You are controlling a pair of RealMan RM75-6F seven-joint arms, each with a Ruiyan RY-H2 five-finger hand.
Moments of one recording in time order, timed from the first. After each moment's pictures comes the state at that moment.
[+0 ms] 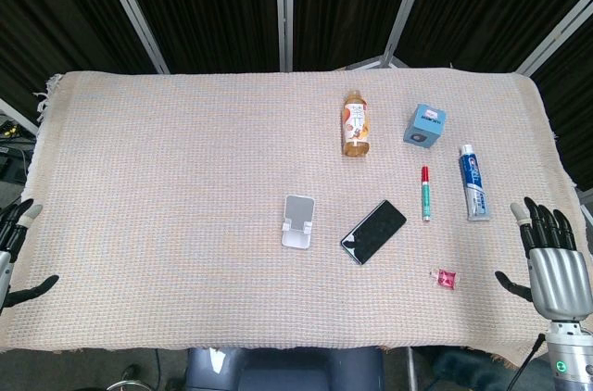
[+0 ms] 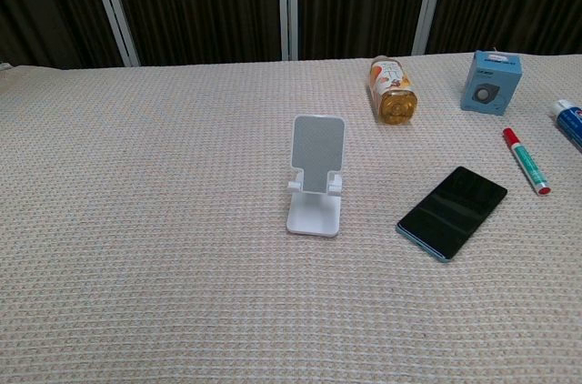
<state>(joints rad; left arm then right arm) -0.05 -0.99 0.00 -1.71 1.59 1.56 -0.04 0.06 -1.09 0.10 -1.78 -1.48 1.54 -0.24</state>
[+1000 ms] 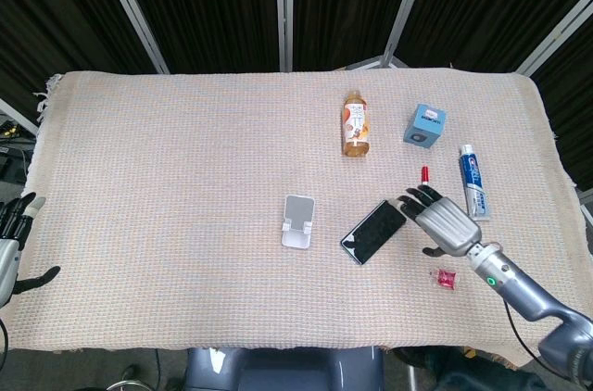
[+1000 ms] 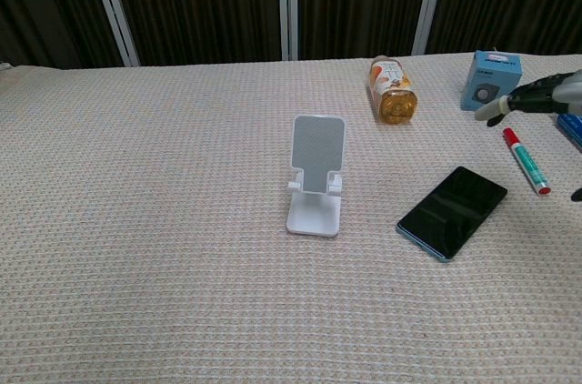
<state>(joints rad) -0.09 -1.04 -0.04 -1.70 1.48 1.46 0.08 0.59 -1.23 0.03 -1.25 -1.83 1.01 0.19</state>
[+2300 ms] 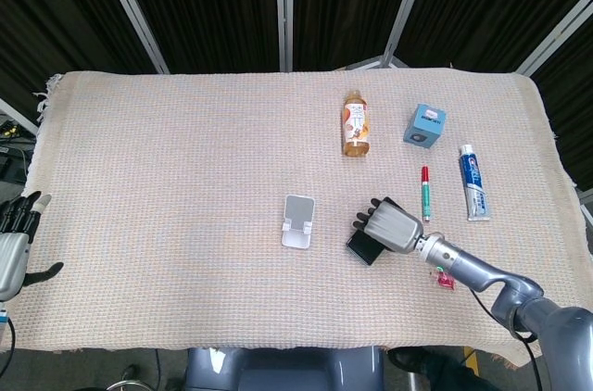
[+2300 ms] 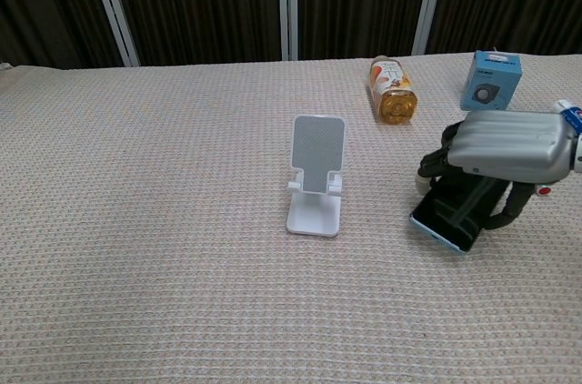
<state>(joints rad) -0.12 -1.09 -0.06 -1.67 1.40 1.41 0.15 0.76 -1.58 -0.14 -0.75 -1.95 1.19 0.19</state>
